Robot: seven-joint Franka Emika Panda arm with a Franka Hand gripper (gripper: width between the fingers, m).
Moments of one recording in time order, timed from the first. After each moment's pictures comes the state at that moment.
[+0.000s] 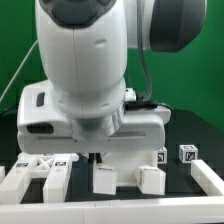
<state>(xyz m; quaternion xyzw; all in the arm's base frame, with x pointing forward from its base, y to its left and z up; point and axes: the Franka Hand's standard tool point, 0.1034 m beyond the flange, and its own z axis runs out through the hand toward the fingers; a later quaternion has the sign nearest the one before) 0.597 -0.046 0.061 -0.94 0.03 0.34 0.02</state>
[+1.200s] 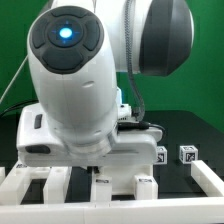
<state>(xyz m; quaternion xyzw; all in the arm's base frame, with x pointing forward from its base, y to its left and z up) 0.575 -0.045 0.034 -0.93 0.05 0.36 0.03</state>
